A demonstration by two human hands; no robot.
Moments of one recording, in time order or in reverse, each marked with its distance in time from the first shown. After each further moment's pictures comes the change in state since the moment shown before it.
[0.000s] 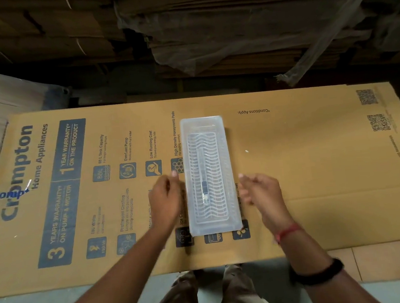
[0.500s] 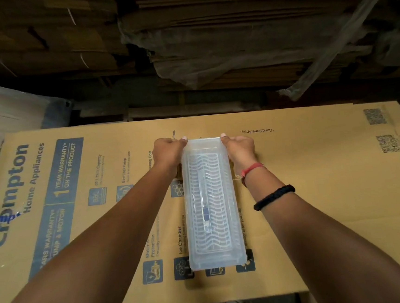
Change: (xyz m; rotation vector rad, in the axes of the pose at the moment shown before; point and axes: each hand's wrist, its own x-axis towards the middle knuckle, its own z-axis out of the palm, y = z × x) left_hand 0.150 0.077 0.036 -0.158 -0.036 -0.289; right_hand 0.137 -0.086 0.074 0.136 0.112 -0.037
